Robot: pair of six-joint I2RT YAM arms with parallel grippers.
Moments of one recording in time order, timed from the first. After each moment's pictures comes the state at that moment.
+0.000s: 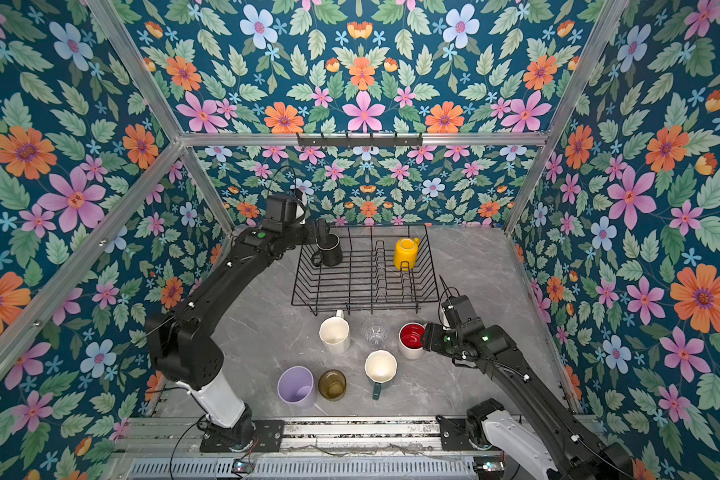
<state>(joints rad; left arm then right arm) -0.39 1.68 1.63 -0.51 -0.02 -0.29 0.41 0.93 0.72 -0.83 -0.17 0.63</state>
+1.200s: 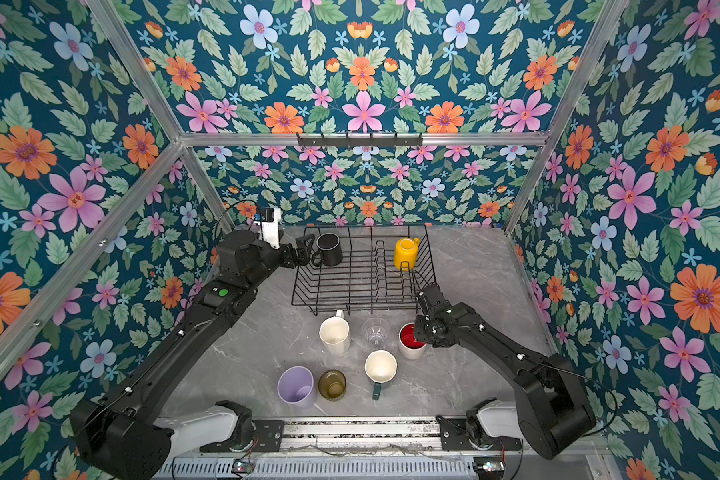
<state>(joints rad) -0.39 1.20 1.12 -0.11 0.03 -0.18 0.47 1.33 0.79 -0.67 -0.02 0.66</state>
